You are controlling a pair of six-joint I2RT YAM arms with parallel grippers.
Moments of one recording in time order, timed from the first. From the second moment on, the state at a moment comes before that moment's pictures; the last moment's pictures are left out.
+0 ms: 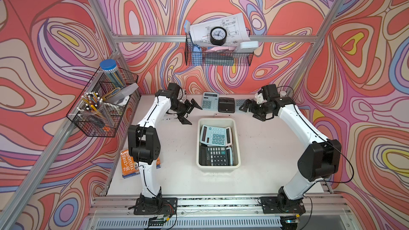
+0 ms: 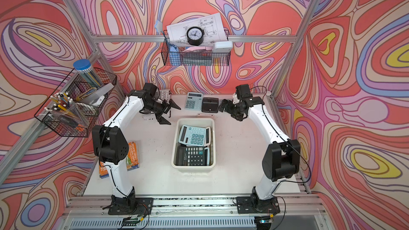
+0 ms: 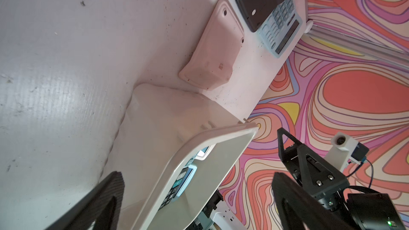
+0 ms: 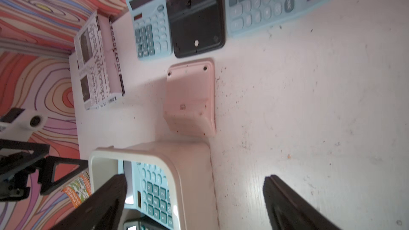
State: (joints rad) left arm -0.15 2.00 1.88 -1.10 0.72 -0.82; right arm 0.12 1.74 1.61 -0.82 -0.33 0.52
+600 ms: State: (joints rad) left arm -0.15 2.06 2.01 -1.11 0.67 -0.75; right arm -0.12 2.22 1.91 -0.63 -0.42 0.64
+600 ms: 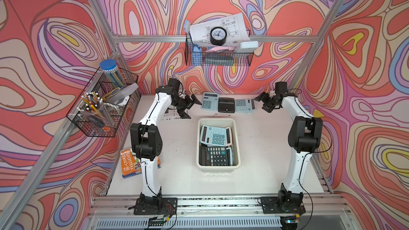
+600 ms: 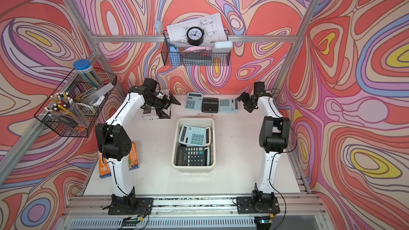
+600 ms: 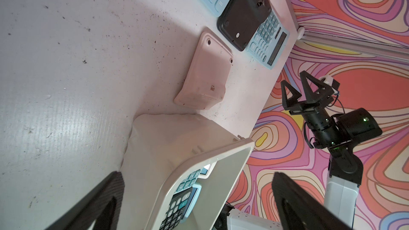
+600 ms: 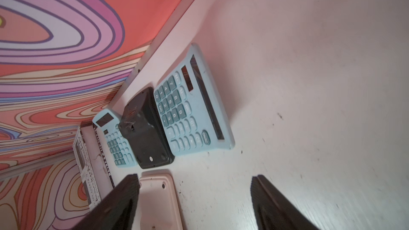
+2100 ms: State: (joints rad) left arm -0.15 1.97 2.02 -1.14 0.59 -0.66; right arm -0.14 2.22 1.74 -0.52 -0.51 0.62
